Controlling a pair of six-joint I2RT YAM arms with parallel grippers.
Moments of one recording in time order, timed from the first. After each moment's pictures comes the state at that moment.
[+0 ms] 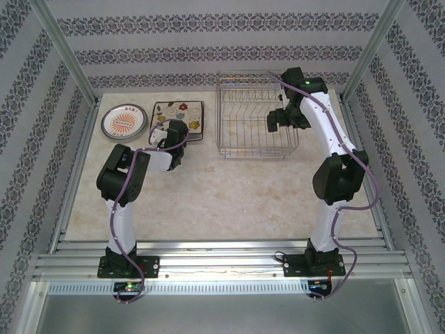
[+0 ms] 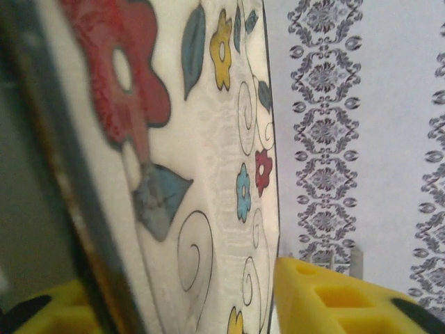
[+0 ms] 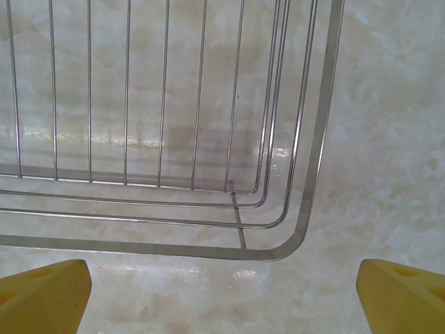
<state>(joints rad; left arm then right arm) -0.31 2.05 1.11 0.49 -0.45 -1.61 0.17 1.99 2.05 -1.37 0.08 0.10</state>
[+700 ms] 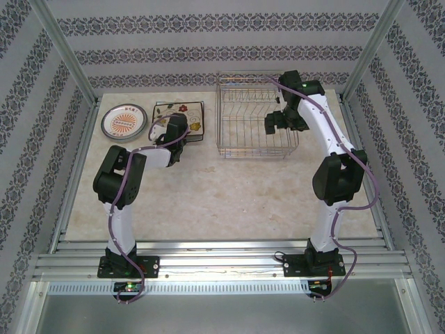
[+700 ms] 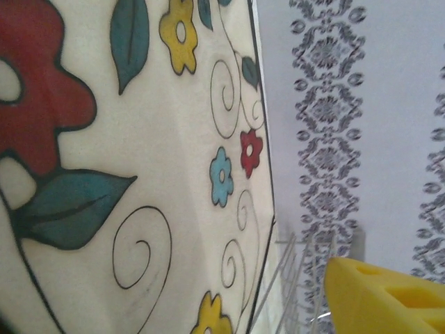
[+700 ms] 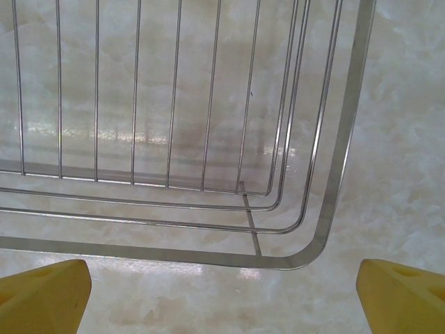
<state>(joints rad) -0.31 2.00 1.15 0.34 -0.38 -1.60 0.18 1.98 2.00 -1.33 0.06 0.11</state>
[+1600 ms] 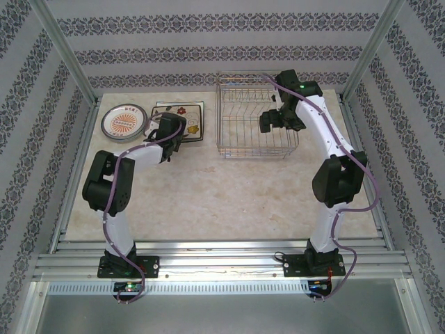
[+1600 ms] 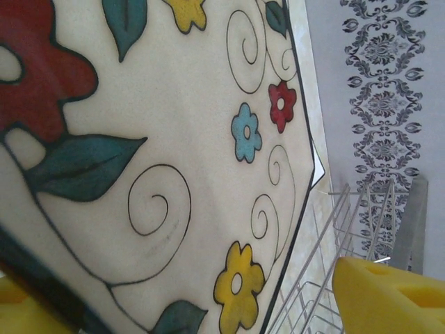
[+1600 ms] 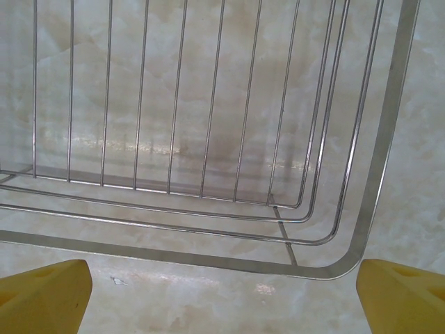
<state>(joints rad) -0.26 1.89 1.16 0.08 -0.19 -1.45 0.21 1.96 1.99 -1.28 0.02 0.13</state>
